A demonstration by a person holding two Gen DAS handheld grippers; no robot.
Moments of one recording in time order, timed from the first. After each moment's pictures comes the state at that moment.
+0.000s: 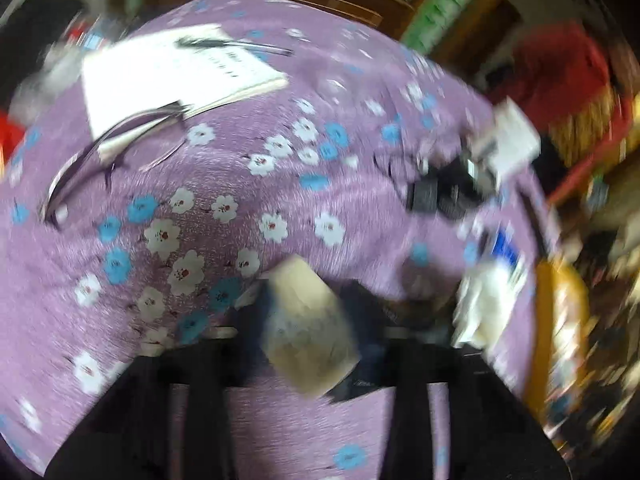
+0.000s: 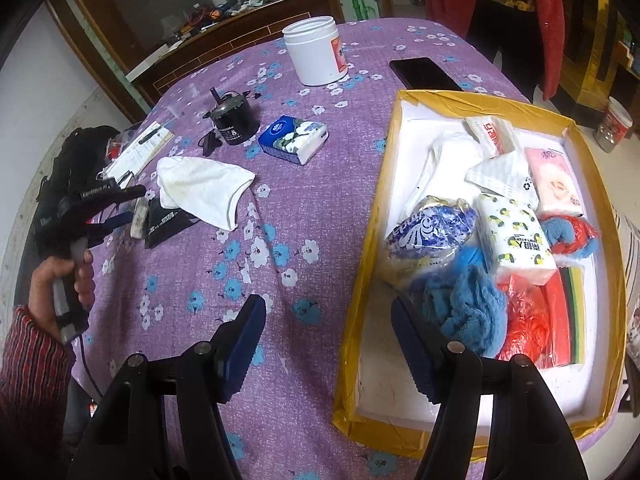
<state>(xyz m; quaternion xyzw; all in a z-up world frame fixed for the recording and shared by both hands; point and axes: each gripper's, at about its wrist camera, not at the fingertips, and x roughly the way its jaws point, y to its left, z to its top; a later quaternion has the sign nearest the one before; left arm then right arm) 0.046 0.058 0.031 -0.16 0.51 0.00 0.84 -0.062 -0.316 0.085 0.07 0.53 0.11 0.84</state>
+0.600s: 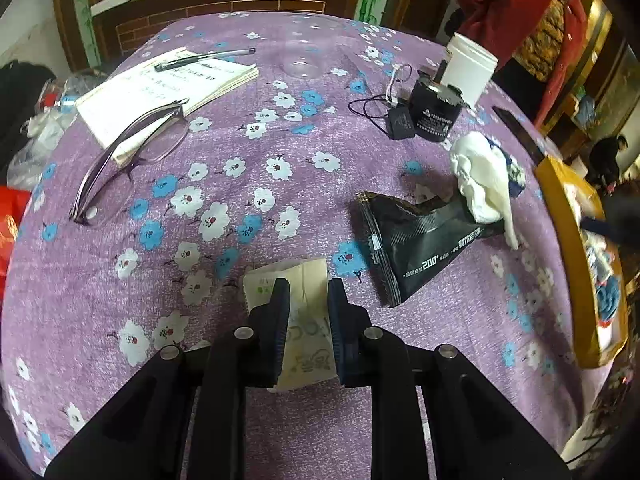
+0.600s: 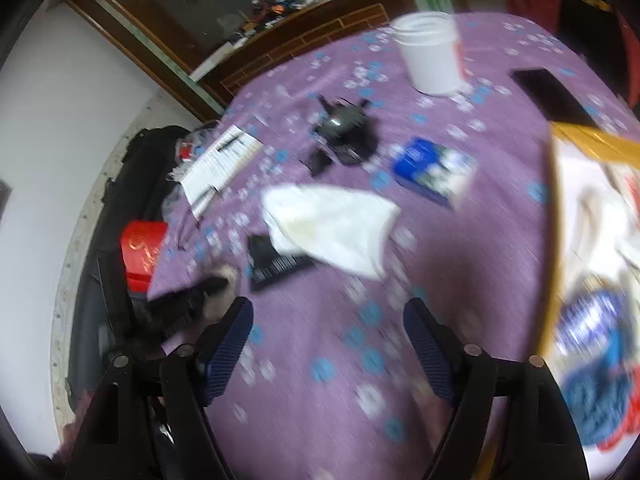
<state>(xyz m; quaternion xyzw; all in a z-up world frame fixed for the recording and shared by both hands) -0.006 0.056 0.030 -0.05 0.50 -0.04 0.86 0.019 -0.215 0.096 0.13 0.52 0.25 0.81</state>
